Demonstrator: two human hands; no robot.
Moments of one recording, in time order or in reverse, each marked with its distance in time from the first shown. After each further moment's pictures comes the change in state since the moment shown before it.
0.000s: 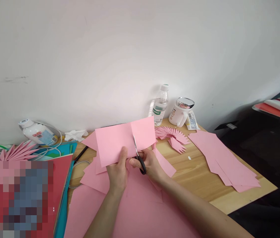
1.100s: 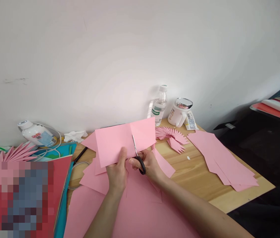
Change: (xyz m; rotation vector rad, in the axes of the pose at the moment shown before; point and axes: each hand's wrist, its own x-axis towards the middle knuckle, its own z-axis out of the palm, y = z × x) left_hand 0.000 0.002 0.000 -0.012 -0.020 -0.060; right_hand 0.000 0.003 -0.001 -0.082 0.079 0.042
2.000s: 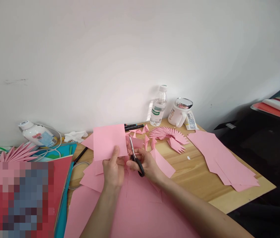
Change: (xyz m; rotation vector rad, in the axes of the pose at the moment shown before) left_hand 0.010 0.013 0.000 -0.206 -0.059 -0.162; right_hand -0.002 -0.001 0.001 0.072 -0.080 0.044
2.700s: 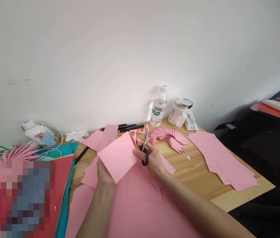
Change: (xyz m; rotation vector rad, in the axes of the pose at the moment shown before) left_hand 0.011 0.021 -0.017 -0.207 -0.039 -0.432; right_hand 0.008 0.002 -0.008 0.068 0.292 -0.097
